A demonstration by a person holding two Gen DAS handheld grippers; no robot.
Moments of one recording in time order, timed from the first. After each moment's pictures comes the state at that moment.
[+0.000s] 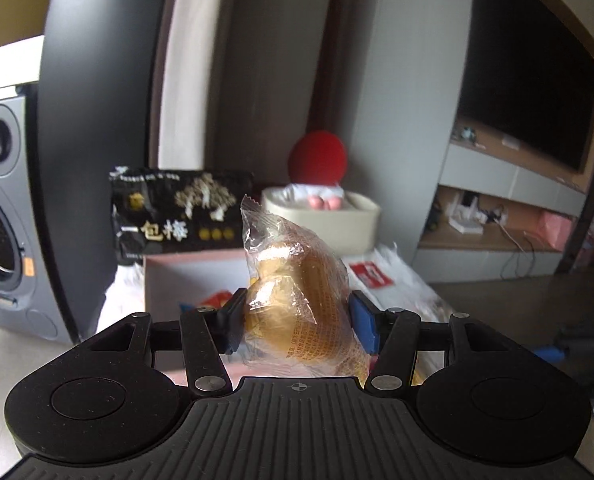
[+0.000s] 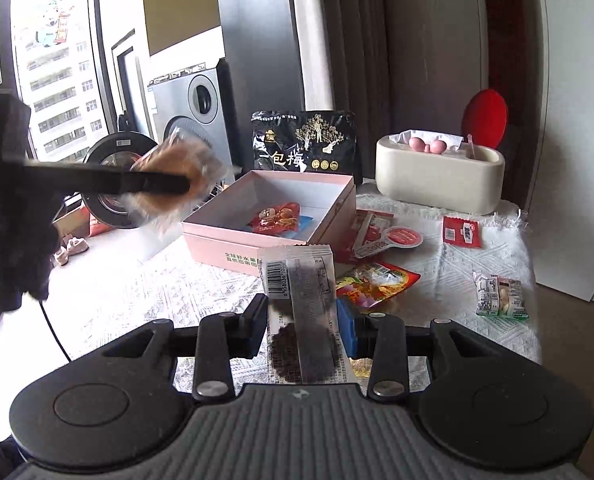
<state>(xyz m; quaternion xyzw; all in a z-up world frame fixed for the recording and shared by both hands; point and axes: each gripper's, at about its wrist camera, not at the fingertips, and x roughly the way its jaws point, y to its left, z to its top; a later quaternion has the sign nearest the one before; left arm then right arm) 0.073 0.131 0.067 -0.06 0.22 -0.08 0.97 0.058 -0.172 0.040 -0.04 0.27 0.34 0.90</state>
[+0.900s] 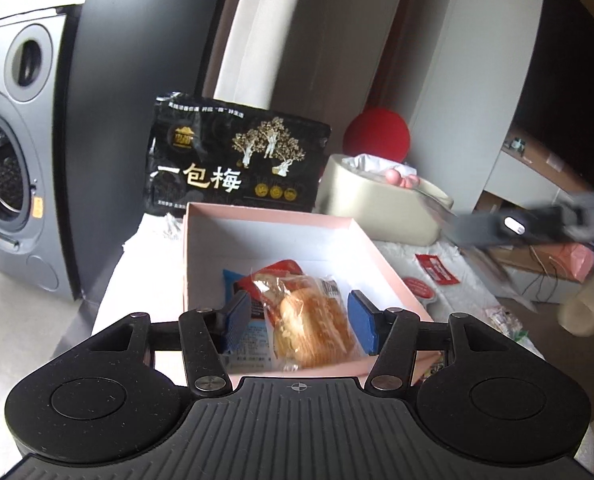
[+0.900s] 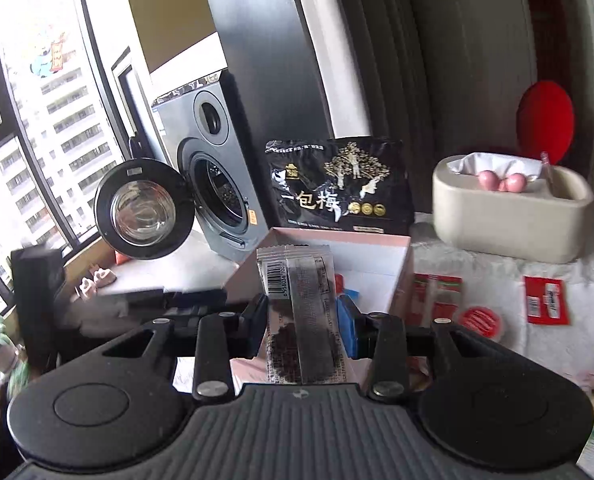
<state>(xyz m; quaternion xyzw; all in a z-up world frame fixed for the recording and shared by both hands) 0.120 0.183 -0.011 -0.13 0.26 -0.05 0.96 0.223 -0.040 0.065 0.04 0.32 0.37 0.87</state>
